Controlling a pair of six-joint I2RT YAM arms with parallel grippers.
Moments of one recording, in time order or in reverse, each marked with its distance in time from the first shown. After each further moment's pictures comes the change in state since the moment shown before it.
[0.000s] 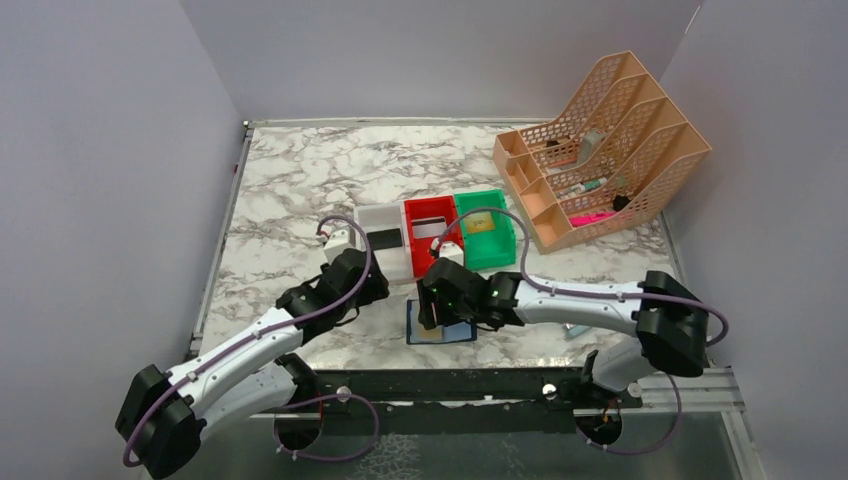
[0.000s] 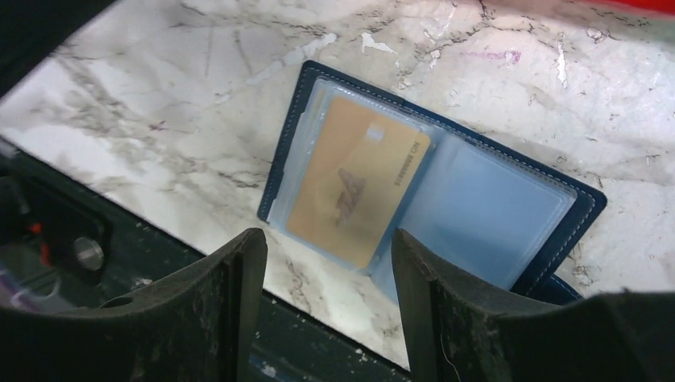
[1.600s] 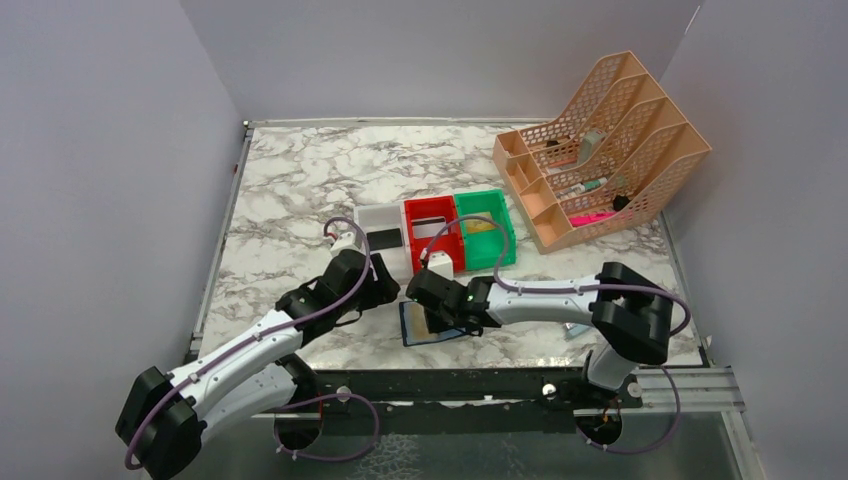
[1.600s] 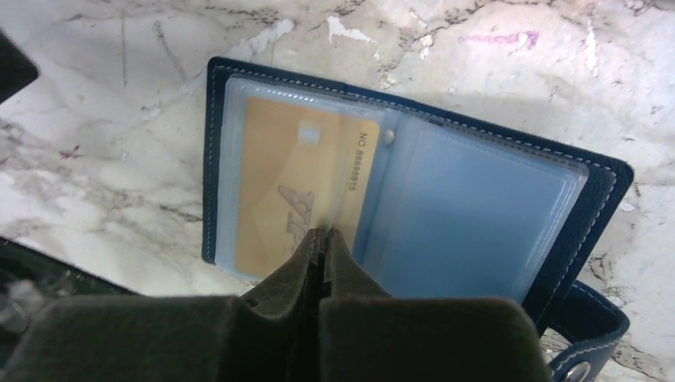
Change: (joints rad) left arm 0.033 -0.037 -0.049 0.073 0.173 -0.003; right arm 0.056 0.228 0.093 -0.045 0.100 0.053
